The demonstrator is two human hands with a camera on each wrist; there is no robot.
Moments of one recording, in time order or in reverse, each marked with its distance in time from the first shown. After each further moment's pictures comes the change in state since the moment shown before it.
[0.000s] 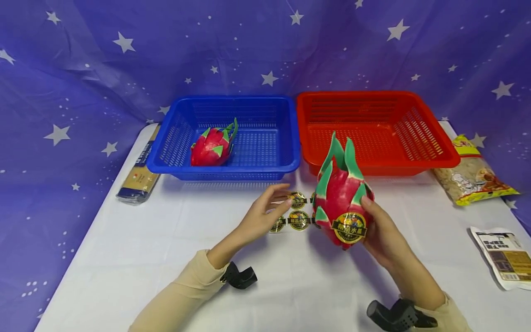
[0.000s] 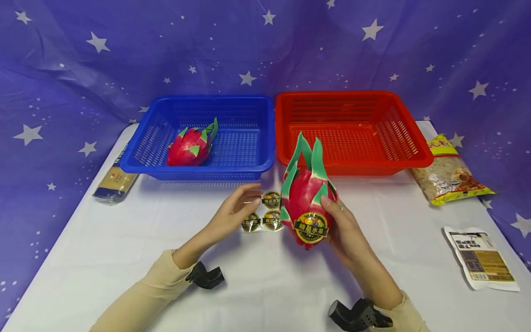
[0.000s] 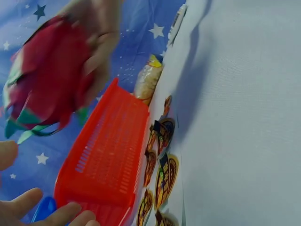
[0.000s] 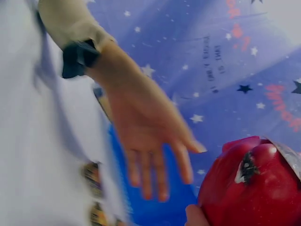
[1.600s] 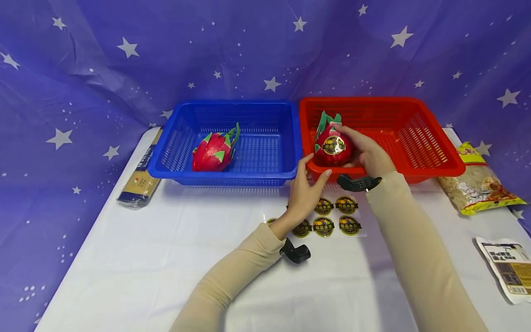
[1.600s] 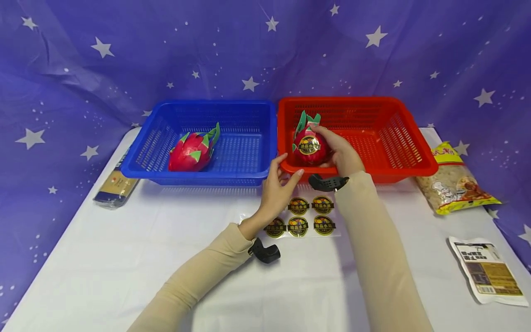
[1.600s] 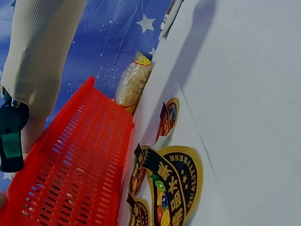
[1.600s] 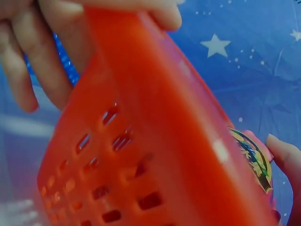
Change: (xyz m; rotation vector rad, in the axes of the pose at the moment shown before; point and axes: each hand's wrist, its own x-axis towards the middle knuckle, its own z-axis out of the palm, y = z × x) left_hand 0.097 -0.008 0.069 0.070 0.411 0.043; right_hand 0.191 -0.093 -0.036 -0.169 0.131 0.421
